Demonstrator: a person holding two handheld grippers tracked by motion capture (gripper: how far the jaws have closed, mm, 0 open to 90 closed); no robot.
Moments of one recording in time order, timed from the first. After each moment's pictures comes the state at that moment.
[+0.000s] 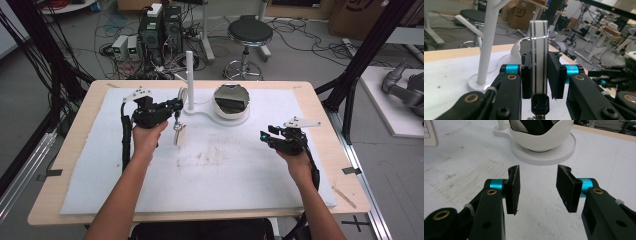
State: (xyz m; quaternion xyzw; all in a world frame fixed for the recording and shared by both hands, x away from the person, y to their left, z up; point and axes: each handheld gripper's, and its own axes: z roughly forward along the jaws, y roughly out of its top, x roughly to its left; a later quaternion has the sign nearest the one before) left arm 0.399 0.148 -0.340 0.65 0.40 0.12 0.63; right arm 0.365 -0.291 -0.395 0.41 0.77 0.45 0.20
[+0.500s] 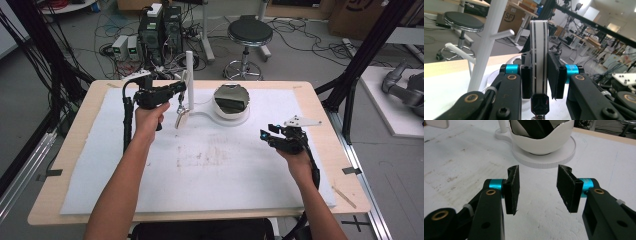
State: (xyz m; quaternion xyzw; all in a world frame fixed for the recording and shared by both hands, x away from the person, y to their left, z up) left arm 0.443 0.149 -0.321 0.63 0.40 0.06 0.66; right arm 0.366 -0.292 -0.392 0.41 0.77 0.46 0.20
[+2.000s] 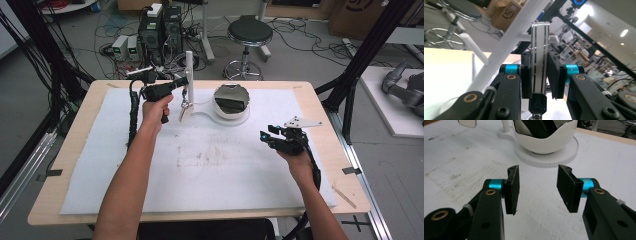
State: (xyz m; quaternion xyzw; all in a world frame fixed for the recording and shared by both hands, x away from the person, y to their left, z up) left arm 0.487 0.150 -0.349 0.59 0.46 0.01 0.67; right arm 0.362 -0.292 -0.391 0.40 0.77 0.46 0.20
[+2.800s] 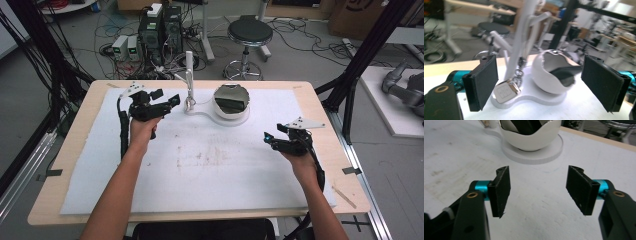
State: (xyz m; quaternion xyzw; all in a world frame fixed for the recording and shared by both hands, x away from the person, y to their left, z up) left arm 0.414 0.169 -0.355 0.63 0.40 0.18 0.64; right arm 0.359 -0.300 -0.390 0.41 0.77 0.42 0.24
